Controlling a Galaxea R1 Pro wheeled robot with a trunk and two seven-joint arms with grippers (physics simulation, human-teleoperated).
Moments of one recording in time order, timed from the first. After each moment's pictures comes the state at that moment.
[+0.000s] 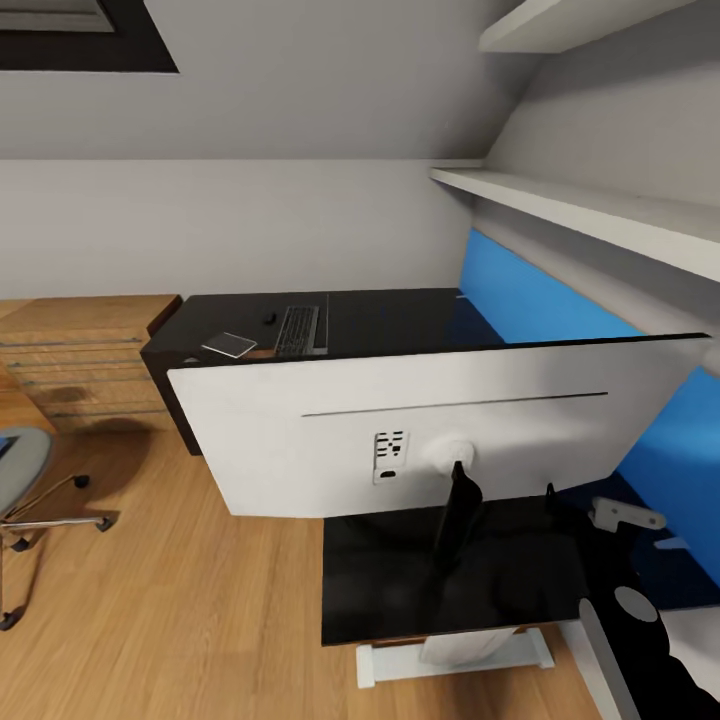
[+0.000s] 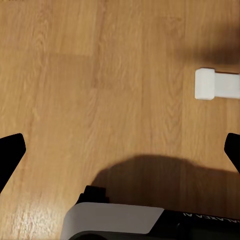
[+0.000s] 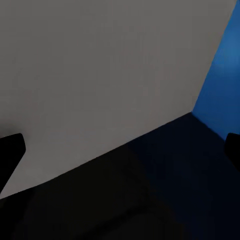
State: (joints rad) left arm -0.25 -0.03 0.46 -0.02 -0.30 -0.56 -0.02; right arm -0.22 -0.11 -0.14 -1.47 -0.10 0.13 -0.26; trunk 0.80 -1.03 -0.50
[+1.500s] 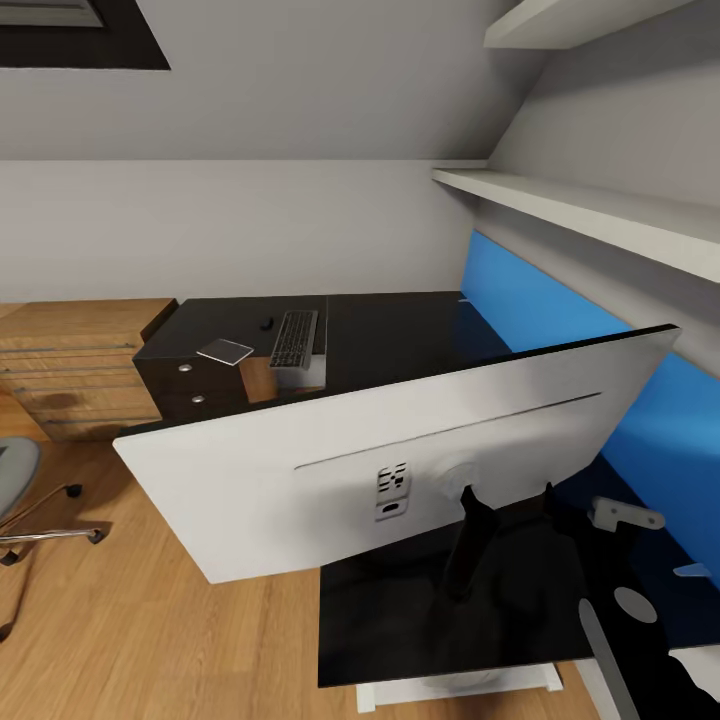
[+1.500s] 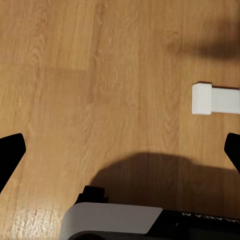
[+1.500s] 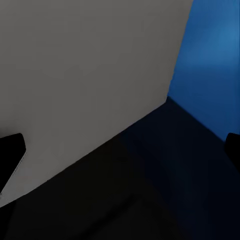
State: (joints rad) left arm -0.25 -0.03 0.46 -0.02 -0.30 -0.56 -0.02; right arm -0.22 -0.11 -0.14 -1.47 -0.10 0.11 -0.25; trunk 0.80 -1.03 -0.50
